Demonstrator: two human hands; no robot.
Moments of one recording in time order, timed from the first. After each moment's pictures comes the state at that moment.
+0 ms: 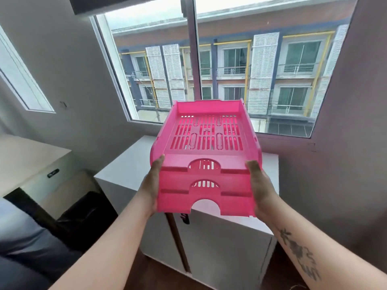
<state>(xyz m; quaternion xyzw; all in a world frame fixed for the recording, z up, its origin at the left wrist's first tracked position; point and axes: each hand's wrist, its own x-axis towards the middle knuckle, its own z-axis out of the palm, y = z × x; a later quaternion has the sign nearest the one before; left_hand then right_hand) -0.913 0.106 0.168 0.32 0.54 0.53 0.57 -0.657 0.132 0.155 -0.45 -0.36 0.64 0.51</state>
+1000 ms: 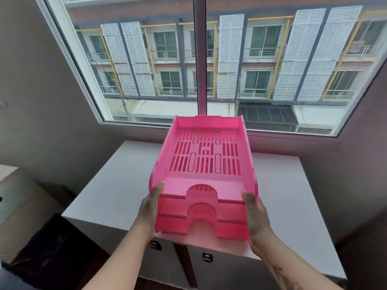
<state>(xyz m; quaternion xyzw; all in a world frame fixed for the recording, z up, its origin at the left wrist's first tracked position) -1.047 0.253 0.072 0.34 0.58 0.45 0.59 -0.797 0.224 0.062 -0.57 -0.32 0.54 0.53</state>
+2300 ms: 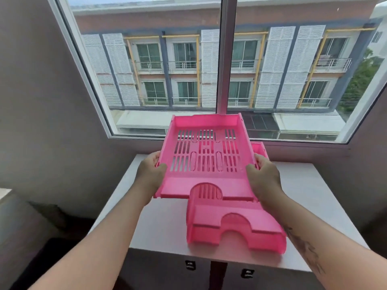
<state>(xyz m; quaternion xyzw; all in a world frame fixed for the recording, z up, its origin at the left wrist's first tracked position) -1.145 0.335 0.182 0.56 0.63 0.41 0.35 -0.889 0.291 0.174 -0.70 -0.46 0.26 0.48</state>
